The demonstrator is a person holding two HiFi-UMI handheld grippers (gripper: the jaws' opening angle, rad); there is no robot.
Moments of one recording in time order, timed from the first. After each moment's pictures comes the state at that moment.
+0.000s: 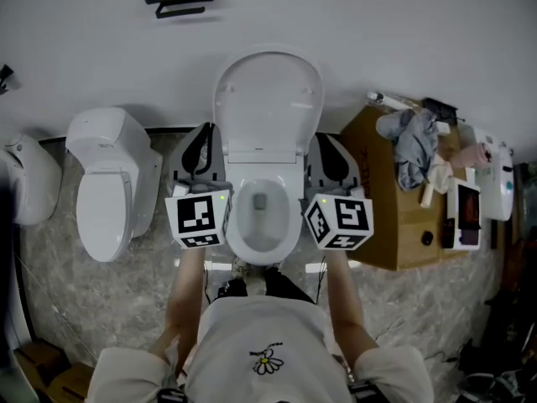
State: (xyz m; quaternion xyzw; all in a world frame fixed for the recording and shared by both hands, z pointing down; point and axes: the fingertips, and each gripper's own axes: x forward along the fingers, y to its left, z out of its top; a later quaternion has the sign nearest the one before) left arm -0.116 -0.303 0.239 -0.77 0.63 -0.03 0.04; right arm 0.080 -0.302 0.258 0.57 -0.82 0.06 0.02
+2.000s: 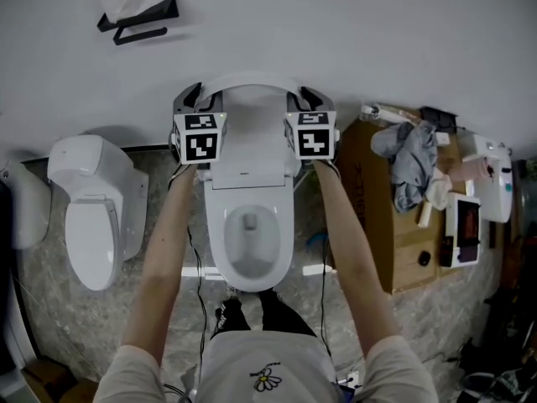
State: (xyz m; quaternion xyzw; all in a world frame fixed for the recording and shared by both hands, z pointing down) left arm -0.101 -0.562 0.361 -0.77 0.62 -0.17 -0.05; right arm 0.096 -0.562 0.369 0.56 -0.79 0.07 0.22
